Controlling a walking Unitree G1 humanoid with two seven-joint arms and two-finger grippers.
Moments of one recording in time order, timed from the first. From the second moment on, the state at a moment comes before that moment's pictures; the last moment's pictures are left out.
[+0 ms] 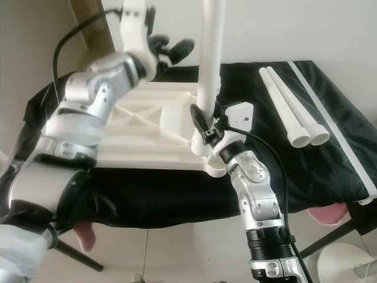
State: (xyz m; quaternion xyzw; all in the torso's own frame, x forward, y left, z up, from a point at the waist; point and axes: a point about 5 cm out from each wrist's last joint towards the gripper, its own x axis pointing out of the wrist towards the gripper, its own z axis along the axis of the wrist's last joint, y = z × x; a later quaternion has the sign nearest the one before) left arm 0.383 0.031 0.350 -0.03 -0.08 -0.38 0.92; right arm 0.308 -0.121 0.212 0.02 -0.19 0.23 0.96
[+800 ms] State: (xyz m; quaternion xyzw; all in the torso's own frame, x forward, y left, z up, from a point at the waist) left arm 0.355 -0.008 0.365 -0.08 -0.11 -0.46 0.88; right arm 0.313 -0.125 0.220 0.01 -0.20 0.20 0.96
